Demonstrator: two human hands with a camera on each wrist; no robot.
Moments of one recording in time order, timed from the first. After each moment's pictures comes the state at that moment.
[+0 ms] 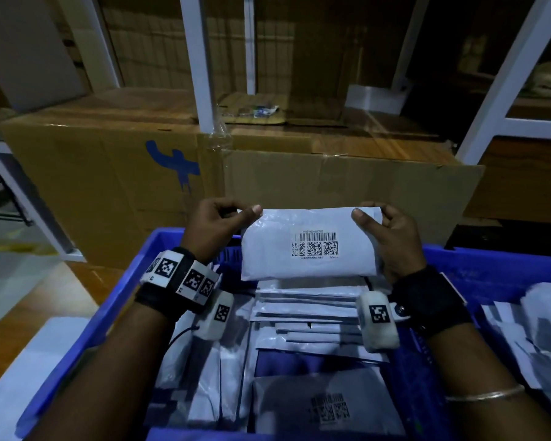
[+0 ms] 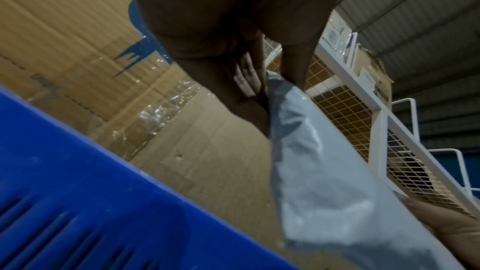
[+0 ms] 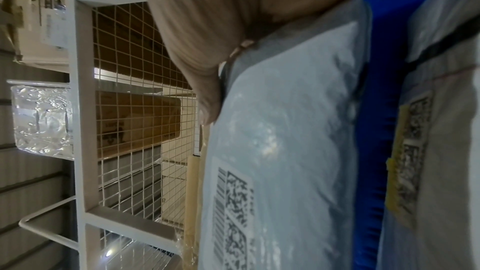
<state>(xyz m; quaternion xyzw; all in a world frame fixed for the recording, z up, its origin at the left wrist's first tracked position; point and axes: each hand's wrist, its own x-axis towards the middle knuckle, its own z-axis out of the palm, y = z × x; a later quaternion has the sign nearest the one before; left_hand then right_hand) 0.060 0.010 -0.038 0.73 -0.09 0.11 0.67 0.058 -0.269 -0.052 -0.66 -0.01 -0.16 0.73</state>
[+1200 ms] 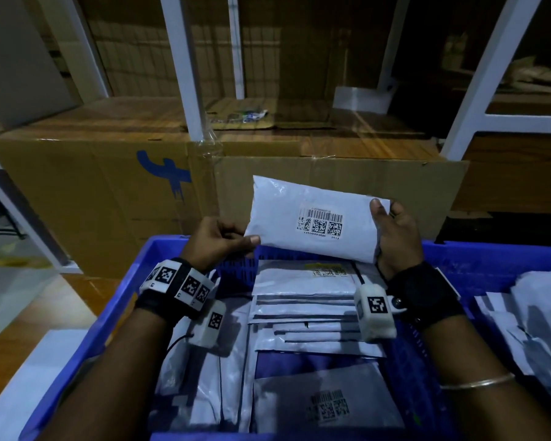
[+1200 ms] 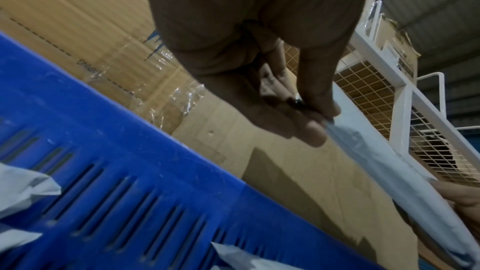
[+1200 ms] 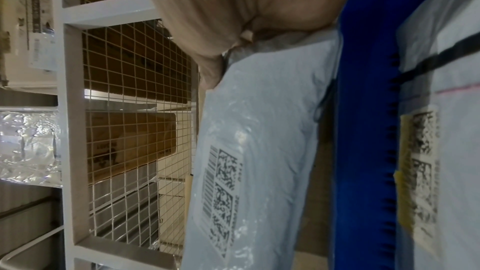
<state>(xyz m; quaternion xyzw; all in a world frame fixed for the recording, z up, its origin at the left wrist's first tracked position) 0.059 0.012 -0.049 0.77 -0.10 0.00 0.62 0.056 -0.274 -0.049 -0.61 0.04 -0.19 0.77</state>
